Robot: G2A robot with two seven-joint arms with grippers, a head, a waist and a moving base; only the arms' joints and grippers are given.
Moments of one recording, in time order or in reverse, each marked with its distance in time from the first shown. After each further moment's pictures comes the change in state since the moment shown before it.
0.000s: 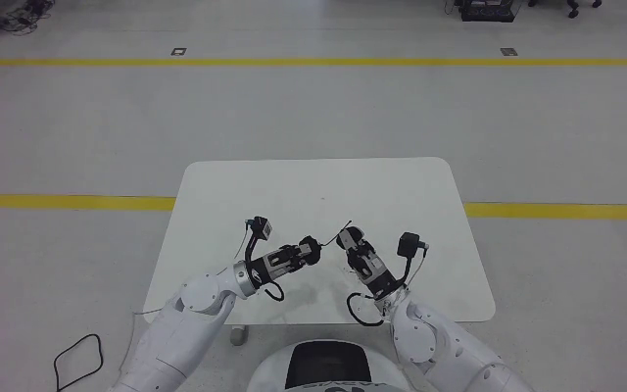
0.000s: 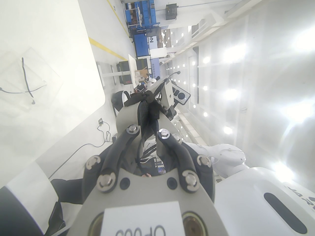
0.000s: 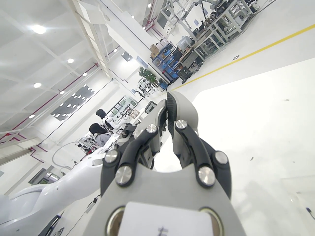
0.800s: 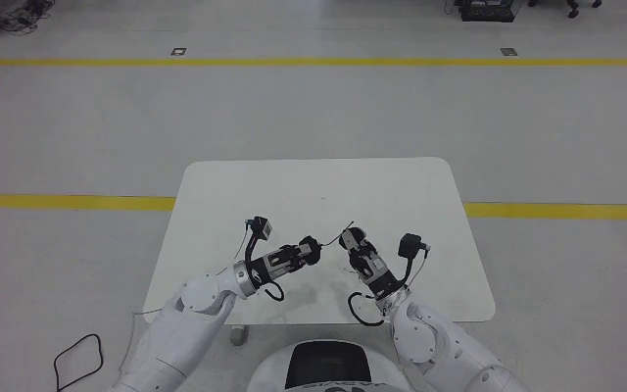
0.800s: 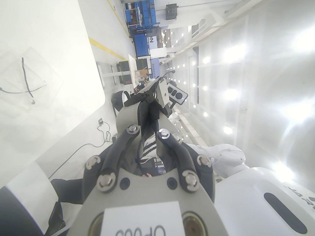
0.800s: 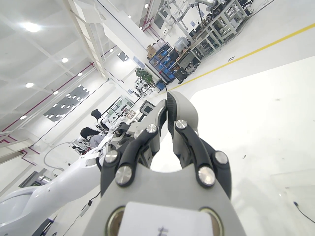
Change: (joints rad) left arm 0.000 0.000 0.000 0.000 0.000 0.000 0.000; right arm -0.031 -0.025 0.046 0.013 -0.028 0.002 0.015
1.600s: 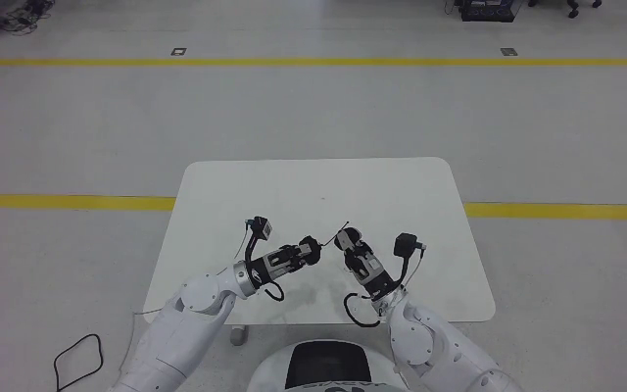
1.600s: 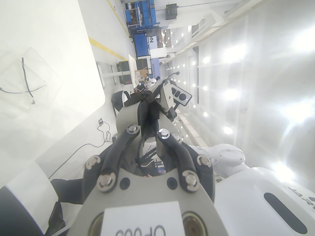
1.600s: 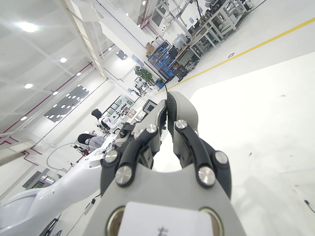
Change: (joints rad) left arm 0.000 0.000 0.000 0.000 0.000 0.000 0.000; right arm -0.029 -0.024 0.027 -0.041 -0.007 0.035 0.056
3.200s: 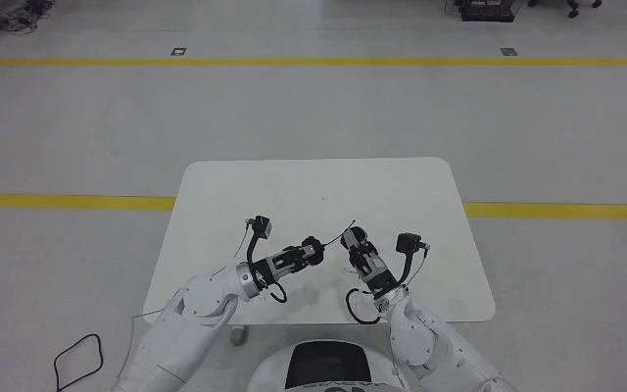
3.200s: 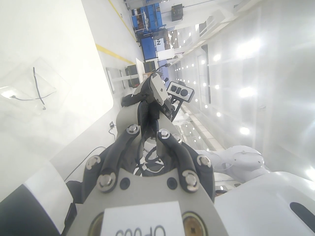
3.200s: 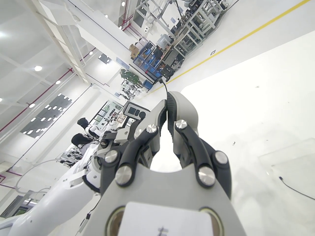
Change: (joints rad) left arm 0.027 0.013 0.013 -0.077 0.134 0.000 0.103; right arm -0.072 -0.045 0.088 -0.050 0.009 0.118 0.090
